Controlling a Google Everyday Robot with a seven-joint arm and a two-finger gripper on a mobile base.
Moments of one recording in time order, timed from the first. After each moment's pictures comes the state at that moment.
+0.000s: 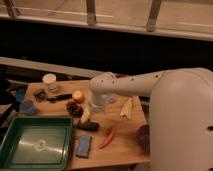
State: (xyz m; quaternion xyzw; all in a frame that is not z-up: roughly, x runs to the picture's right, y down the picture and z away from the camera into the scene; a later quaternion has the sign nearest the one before) arm -0.056 0.153 0.802 -0.39 0.10 0.51 0.76
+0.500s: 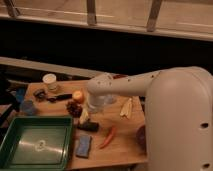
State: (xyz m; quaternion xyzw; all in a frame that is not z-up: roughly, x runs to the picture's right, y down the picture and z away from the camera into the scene) arm -0.071 0.156 0.812 -0.38 0.10 0.49 0.78
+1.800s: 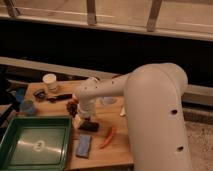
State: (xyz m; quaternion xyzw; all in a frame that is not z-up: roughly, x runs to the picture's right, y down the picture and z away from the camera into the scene) arm -0.098 0.189 0.825 -0.38 0.13 0.45 0.80
